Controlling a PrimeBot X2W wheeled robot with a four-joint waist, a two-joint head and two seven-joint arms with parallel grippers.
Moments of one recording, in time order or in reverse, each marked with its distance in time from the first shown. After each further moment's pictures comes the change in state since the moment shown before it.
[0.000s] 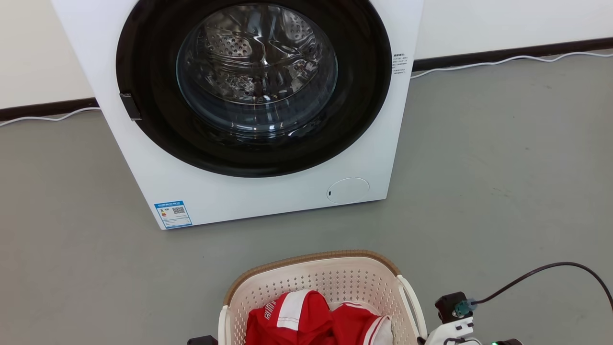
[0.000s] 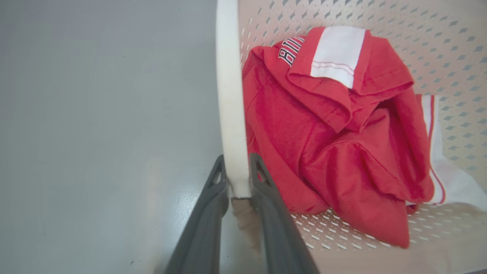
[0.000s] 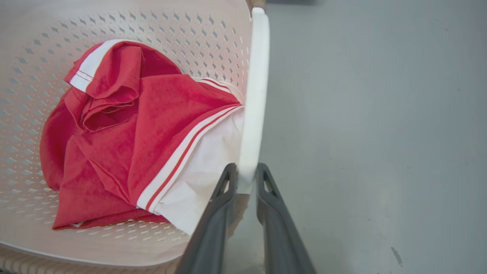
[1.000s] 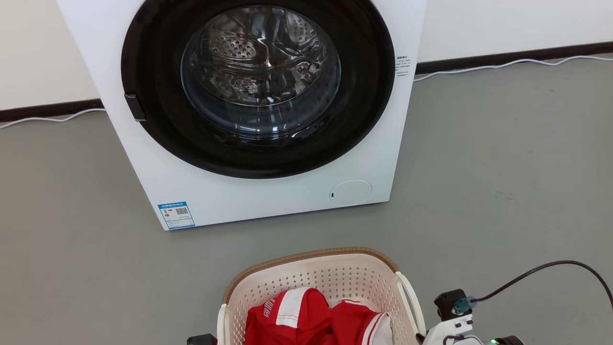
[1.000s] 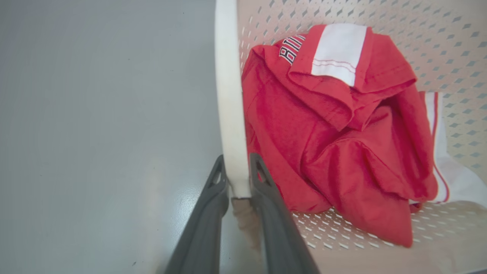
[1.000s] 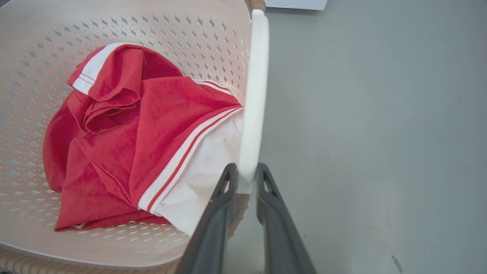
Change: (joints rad) left arm -0.018 0.001 -0.063 0.014 -0.062 0.000 -0.009; right arm 0.000 -0.002 -0.009 -0.019 -0.009 0.000 0.002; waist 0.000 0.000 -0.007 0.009
